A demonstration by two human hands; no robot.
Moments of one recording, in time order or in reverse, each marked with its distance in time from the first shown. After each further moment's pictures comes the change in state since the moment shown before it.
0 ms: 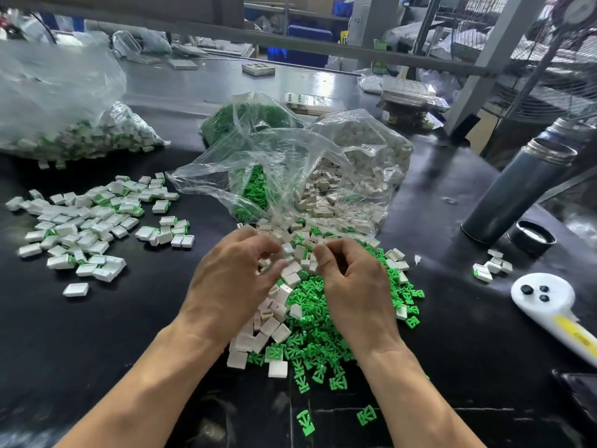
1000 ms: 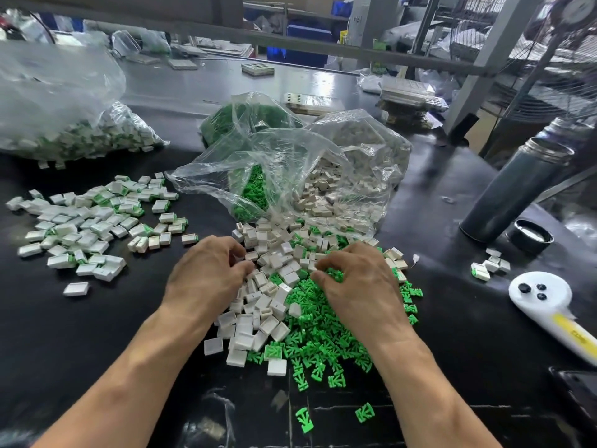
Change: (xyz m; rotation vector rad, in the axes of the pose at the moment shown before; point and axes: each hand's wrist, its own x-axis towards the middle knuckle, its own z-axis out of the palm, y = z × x) left_hand 0.012 -0.018 -0.012 0.142 -0.165 -0.407; right_hand 0.009 0.010 -0.013 -0.443 -0.188 0.003
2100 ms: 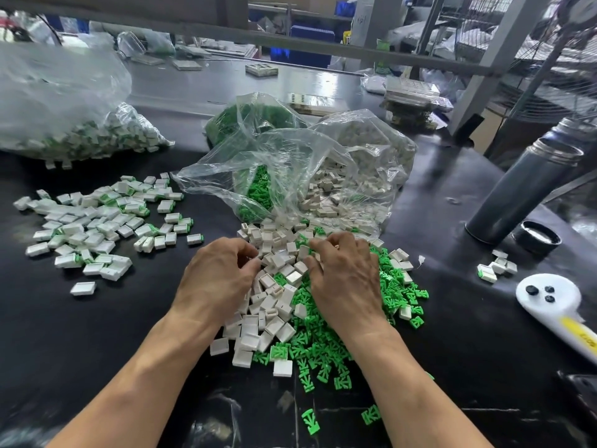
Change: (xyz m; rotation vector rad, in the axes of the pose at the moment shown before) left_hand -0.003 0.002 0.004 -0.090 0.074 0.049; right_hand 0.019 -0.013 0.032 -0.152 0.142 -0.119
